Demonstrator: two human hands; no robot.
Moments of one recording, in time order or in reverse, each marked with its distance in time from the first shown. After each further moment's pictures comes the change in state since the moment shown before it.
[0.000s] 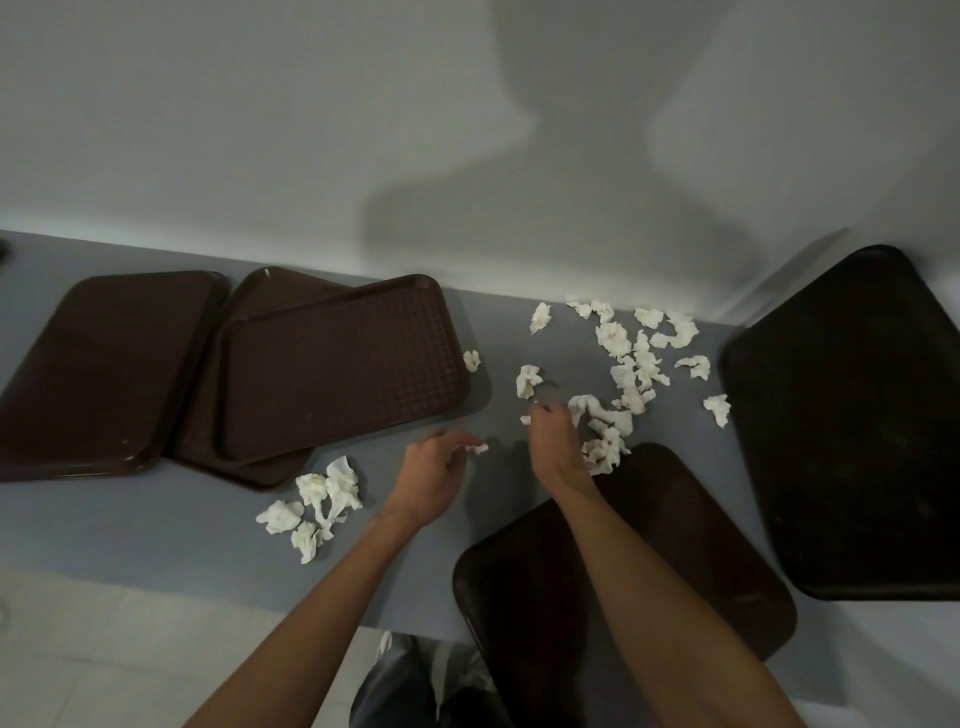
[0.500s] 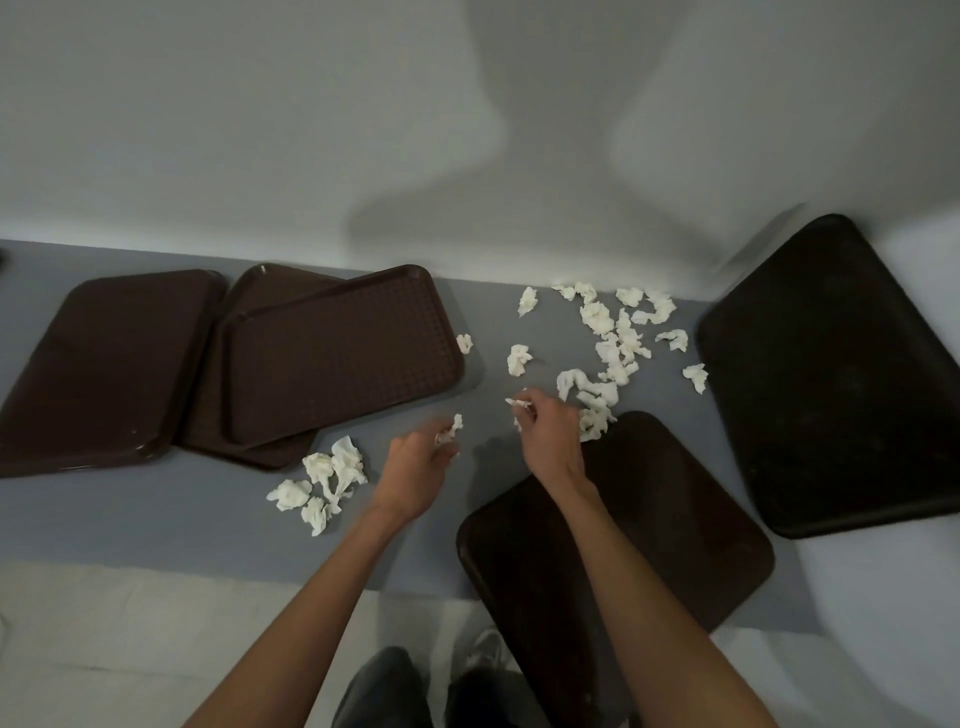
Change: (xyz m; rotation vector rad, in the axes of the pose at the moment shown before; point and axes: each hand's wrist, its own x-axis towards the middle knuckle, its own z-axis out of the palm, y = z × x) left_hand -0.045 0.010 -0.027 -0.019 -0.027 -0.074; right_hand -0.070 -0.028 -0.046 0.405 0.122 0.085
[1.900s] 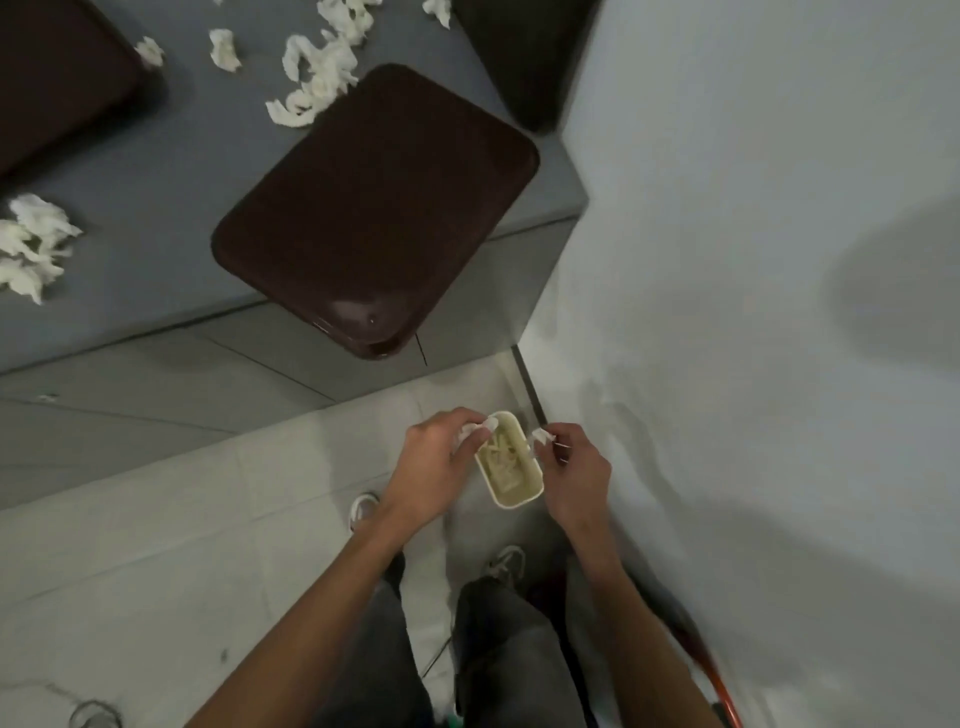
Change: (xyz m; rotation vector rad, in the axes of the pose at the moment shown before) left_hand -0.397 0.042 0.244 -0.034 -0.505 0.220; right_hand -0.549 0.264 -0.039 0.265 0.260 0.676
